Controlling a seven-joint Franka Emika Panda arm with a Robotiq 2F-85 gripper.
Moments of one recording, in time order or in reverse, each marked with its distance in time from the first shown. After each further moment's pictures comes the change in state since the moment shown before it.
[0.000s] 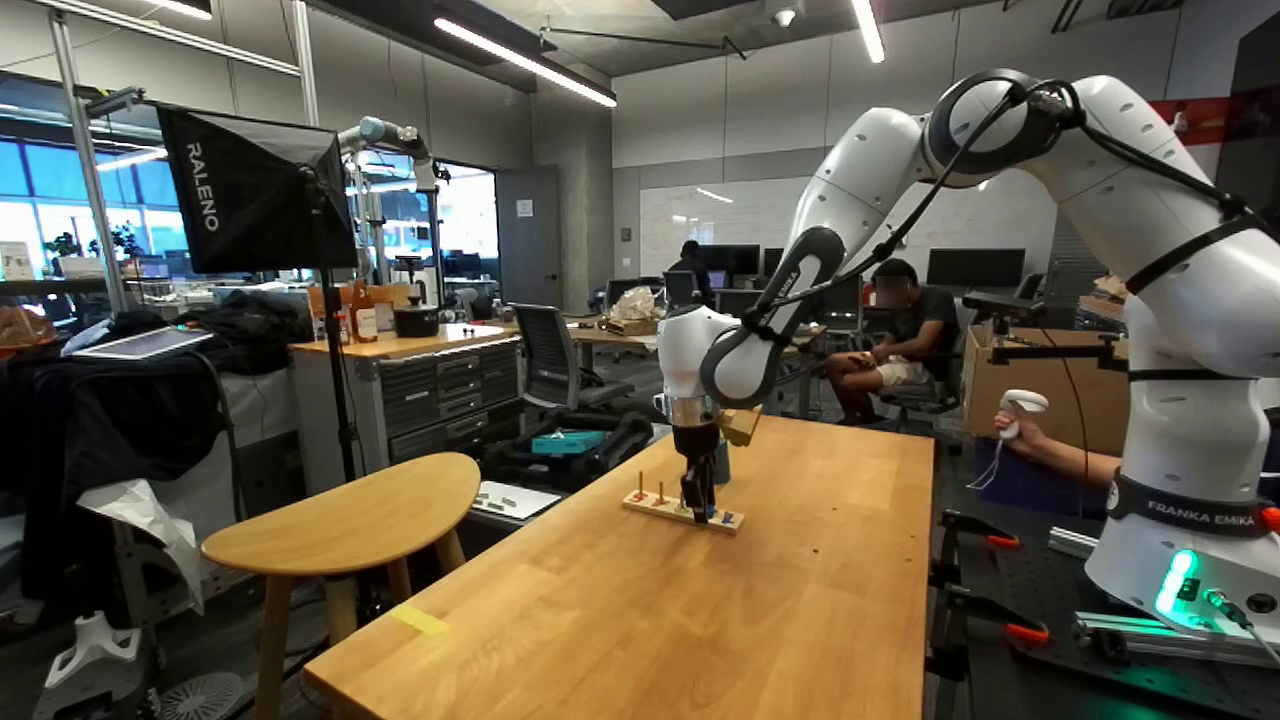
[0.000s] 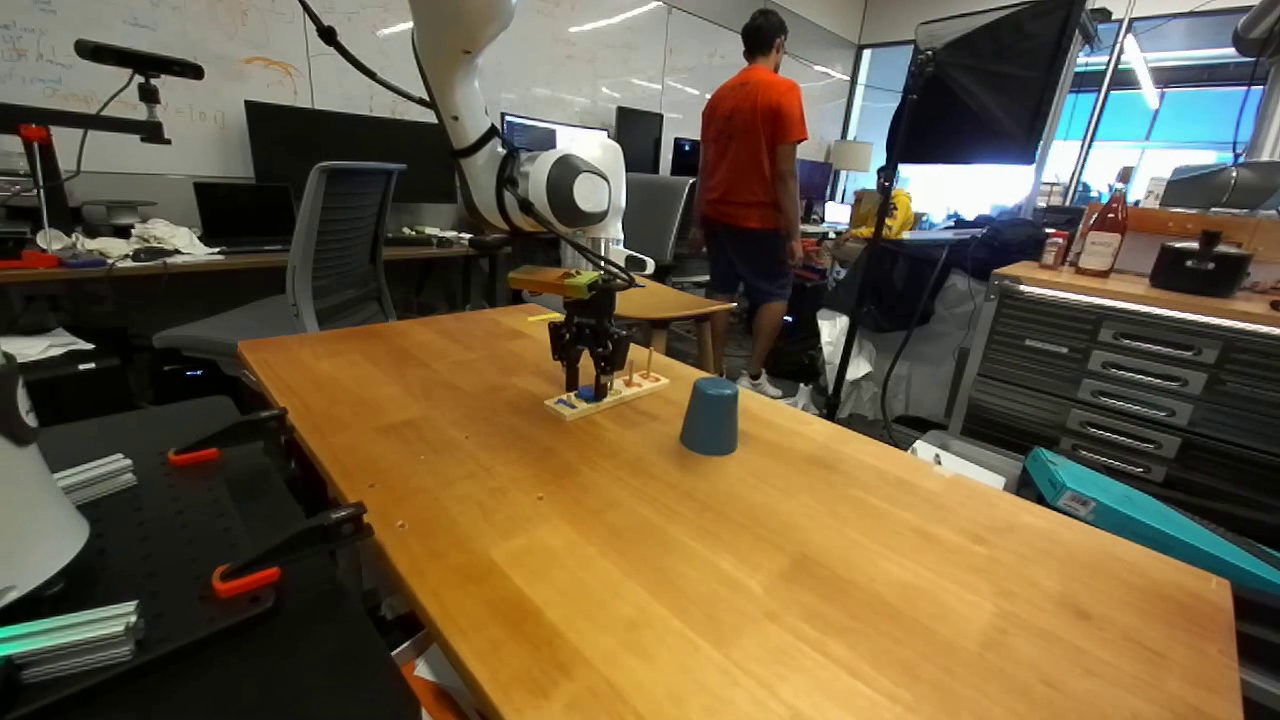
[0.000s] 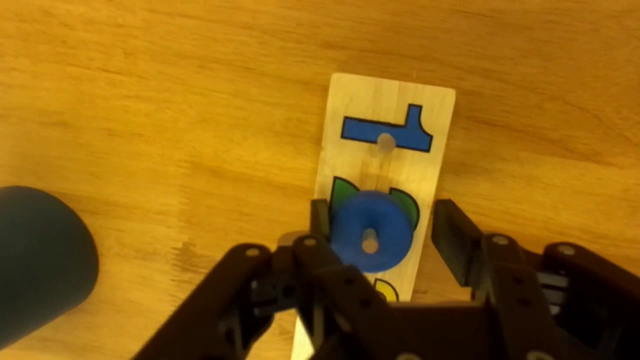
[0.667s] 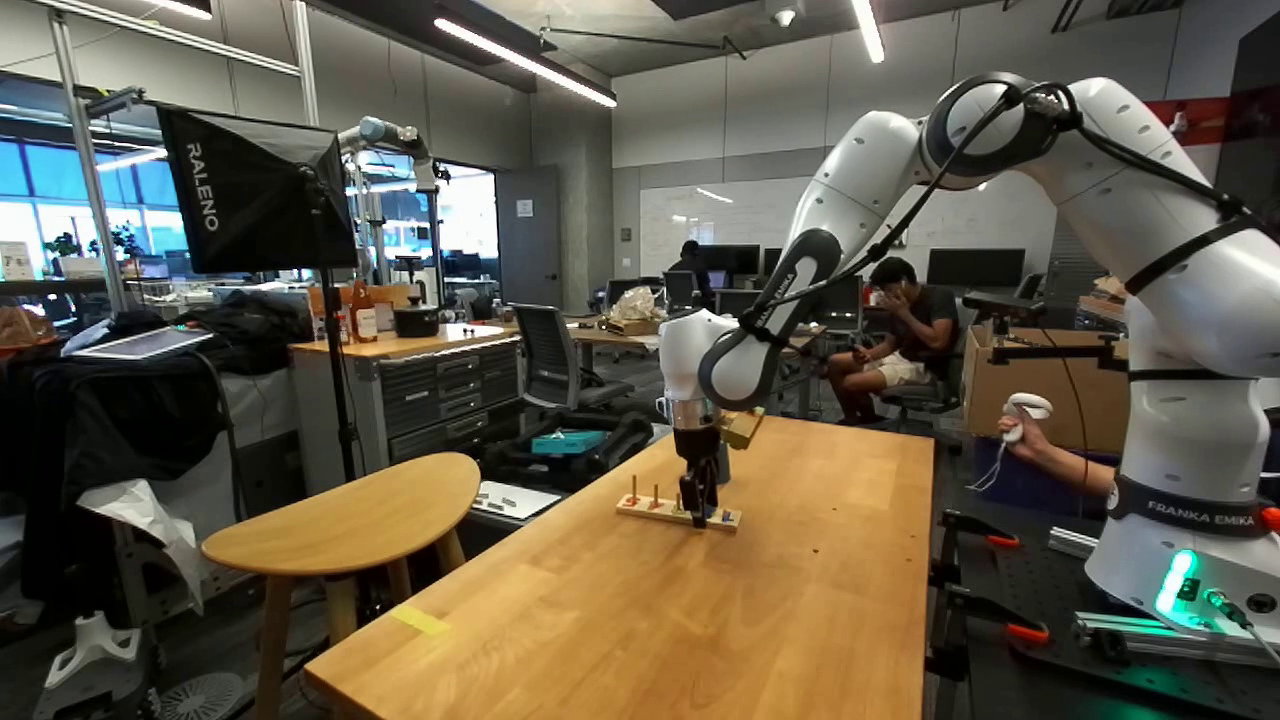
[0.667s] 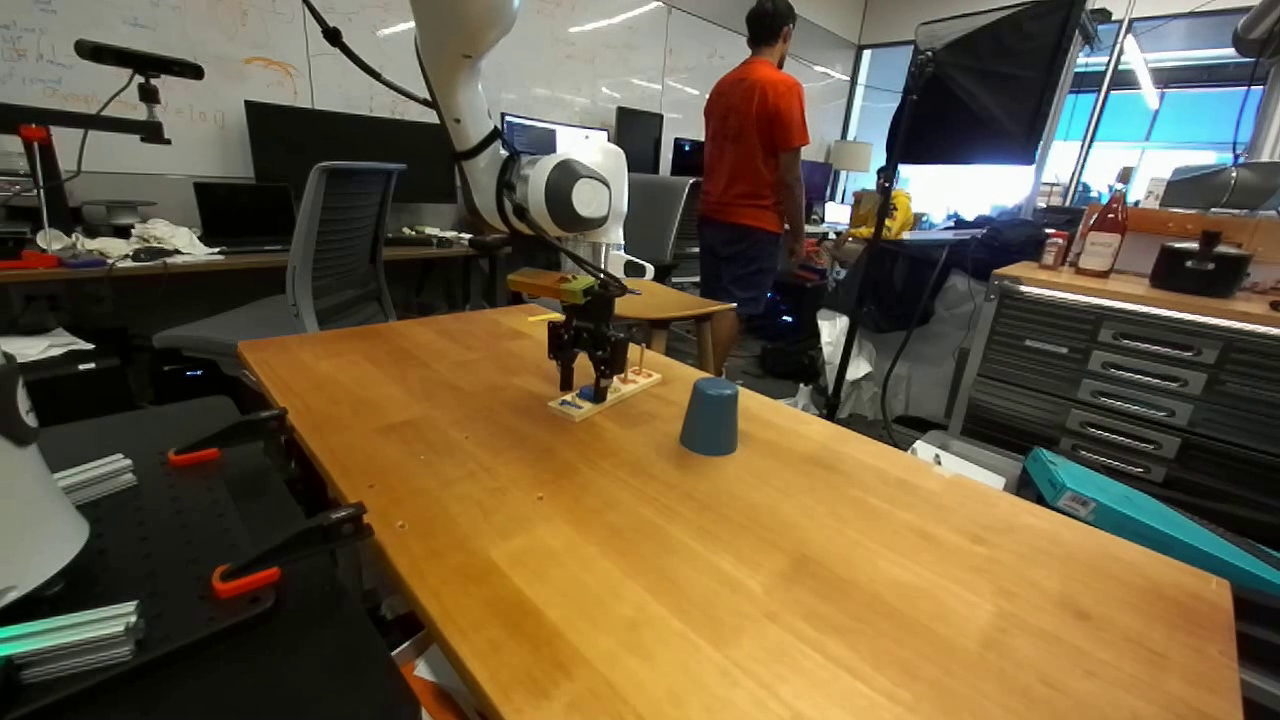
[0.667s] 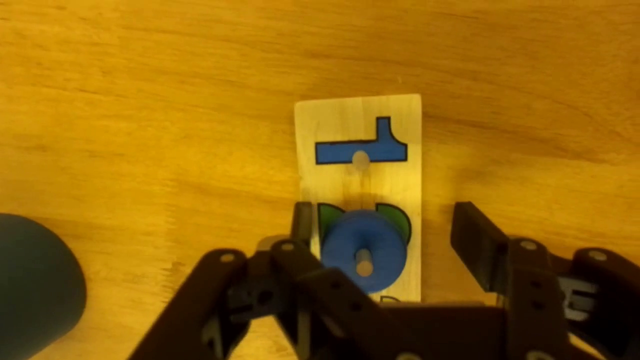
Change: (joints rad) arm -0.005 0.010 0.004 0.001 0.043 0.001 0.010
